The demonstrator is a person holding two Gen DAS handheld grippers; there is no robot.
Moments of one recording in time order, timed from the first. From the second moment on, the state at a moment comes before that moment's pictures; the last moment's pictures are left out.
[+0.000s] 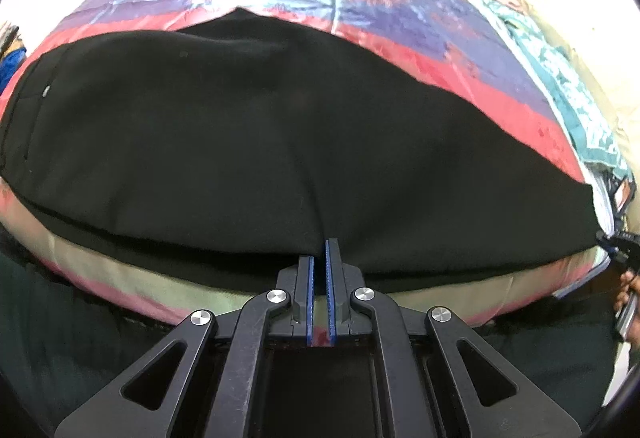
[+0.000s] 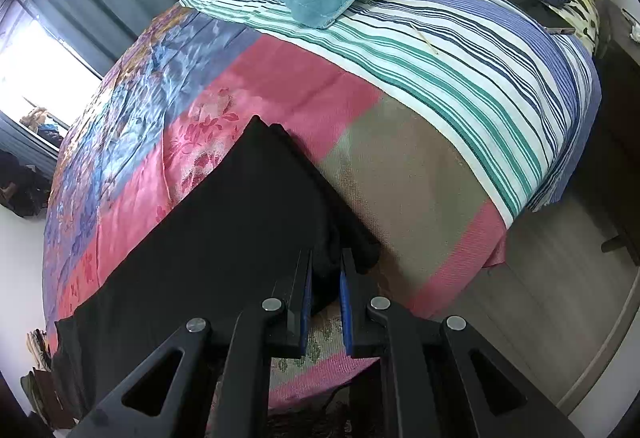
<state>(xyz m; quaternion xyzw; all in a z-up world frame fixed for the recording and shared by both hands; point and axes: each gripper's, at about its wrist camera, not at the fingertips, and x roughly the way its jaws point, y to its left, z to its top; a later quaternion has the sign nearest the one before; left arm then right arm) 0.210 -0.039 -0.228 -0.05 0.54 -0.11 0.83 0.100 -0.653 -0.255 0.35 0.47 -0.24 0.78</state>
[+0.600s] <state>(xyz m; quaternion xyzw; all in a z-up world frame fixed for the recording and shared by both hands) 0.201 -0.032 -0.239 -0.05 0.59 -0.10 0.80 0.102 -0.647 -0.253 0.34 0.48 -0.25 0.77</state>
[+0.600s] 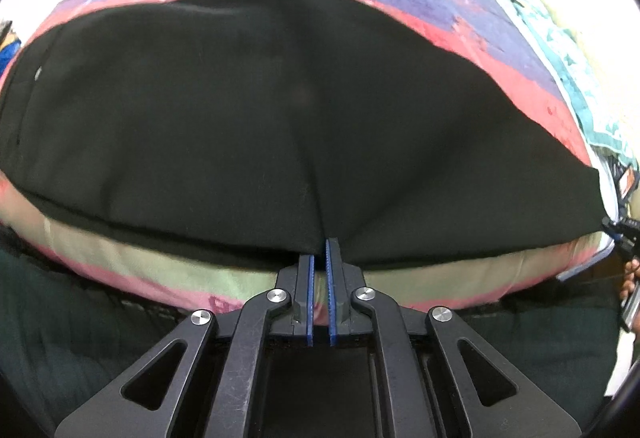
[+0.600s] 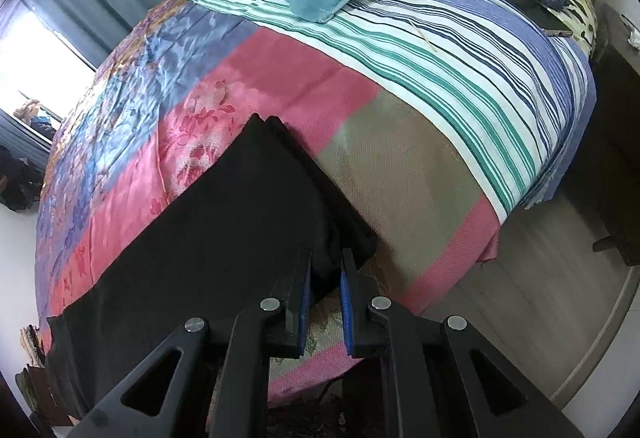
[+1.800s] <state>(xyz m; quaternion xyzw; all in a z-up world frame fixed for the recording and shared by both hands) 0.281 0.097 -0.185 0.00 0.45 0.05 0.89 0.173 -0.443 -0.277 0.14 0.51 -0.11 0.84</state>
